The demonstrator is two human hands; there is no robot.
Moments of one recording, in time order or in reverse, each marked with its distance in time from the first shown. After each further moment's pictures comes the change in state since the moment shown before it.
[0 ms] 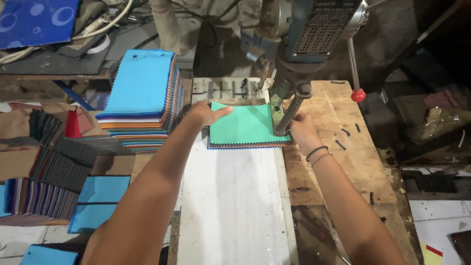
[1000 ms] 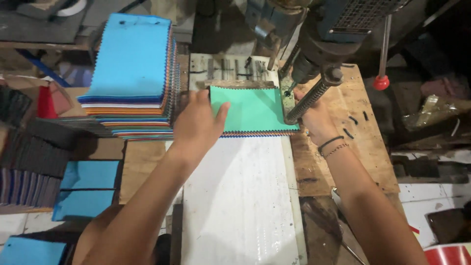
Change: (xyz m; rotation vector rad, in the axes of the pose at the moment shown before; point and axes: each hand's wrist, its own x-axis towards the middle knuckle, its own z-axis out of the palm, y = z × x) left_hand -0.041 -0.045 0.044 0.112 0.660 0.598; right_hand -0.012 -0.003 0.007 0.070 0.025 -0.032
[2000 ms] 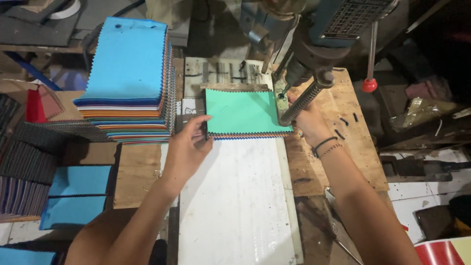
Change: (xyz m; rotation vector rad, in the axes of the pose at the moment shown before) left_hand -0.060 0.010 -0.043 -0.679 -0.179 -0.283; right_hand 0.007 -0.001 -0.008 -0.030 -0.023 0.003
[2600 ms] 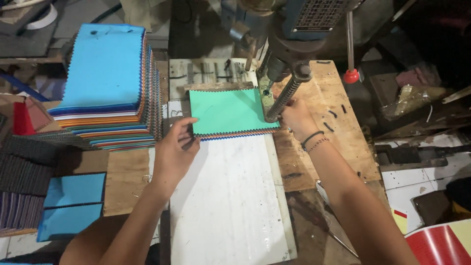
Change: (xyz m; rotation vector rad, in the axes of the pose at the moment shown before) left_hand 0.000 0.012 0.005 0.064 0.028 -0.109; right_hand 0.013 0.019 -0.001 -0.073 0.052 0.051
